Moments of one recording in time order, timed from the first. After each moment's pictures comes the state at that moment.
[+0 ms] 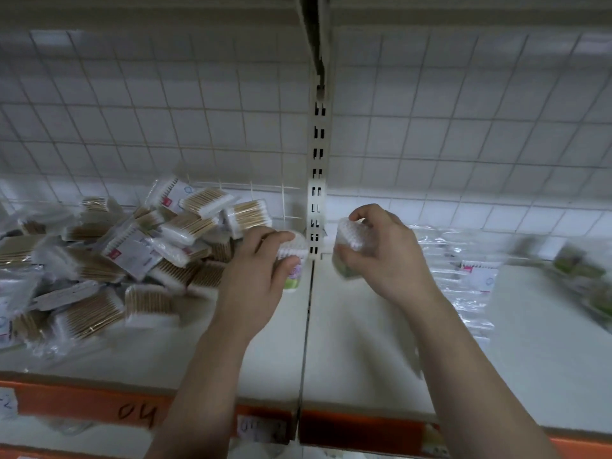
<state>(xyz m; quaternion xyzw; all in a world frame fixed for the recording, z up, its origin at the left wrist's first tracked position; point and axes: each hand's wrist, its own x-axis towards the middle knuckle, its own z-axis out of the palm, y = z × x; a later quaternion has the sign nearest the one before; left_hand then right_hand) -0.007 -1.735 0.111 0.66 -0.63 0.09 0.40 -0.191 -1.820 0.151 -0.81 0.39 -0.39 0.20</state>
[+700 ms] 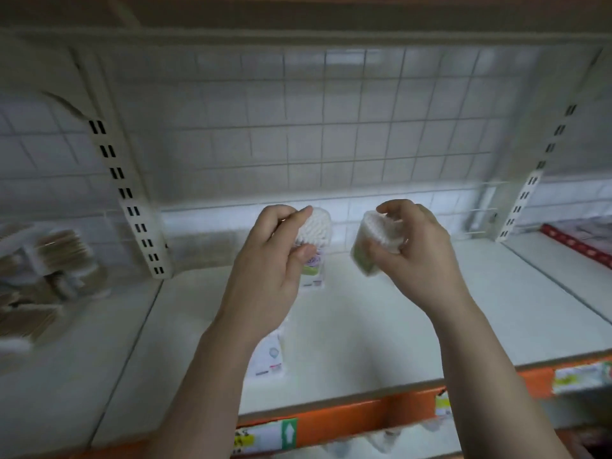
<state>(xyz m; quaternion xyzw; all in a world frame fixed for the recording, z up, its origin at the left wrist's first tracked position) -0.264 -1.807 0.160 0.50 -0.73 0.02 0.47 -0.466 -1.853 0.169 -0.72 0.50 -0.47 0.13</state>
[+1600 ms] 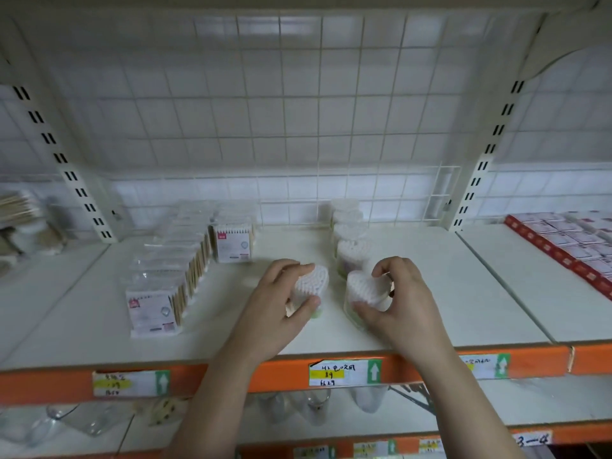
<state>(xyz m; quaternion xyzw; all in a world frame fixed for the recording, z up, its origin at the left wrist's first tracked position) -0.418 -1.812 0.064 0.57 -0.71 -0.12 0.40 -0.630 -1.854 0.079 -0.76 0.49 -0.40 0.17</state>
